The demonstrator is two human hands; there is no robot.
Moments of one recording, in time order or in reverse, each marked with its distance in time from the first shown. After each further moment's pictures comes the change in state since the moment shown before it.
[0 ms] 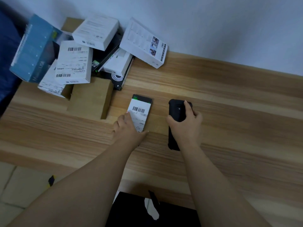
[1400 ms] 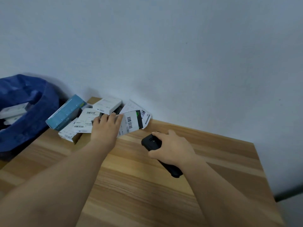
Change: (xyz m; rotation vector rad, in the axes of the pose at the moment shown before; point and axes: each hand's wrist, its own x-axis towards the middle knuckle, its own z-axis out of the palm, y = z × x) left_hand -0.078 0.069 -0.152 0.670 0.647 0.231; right_hand -0.078 -0.083 -0.182 -0.654 -0.266 -0.625
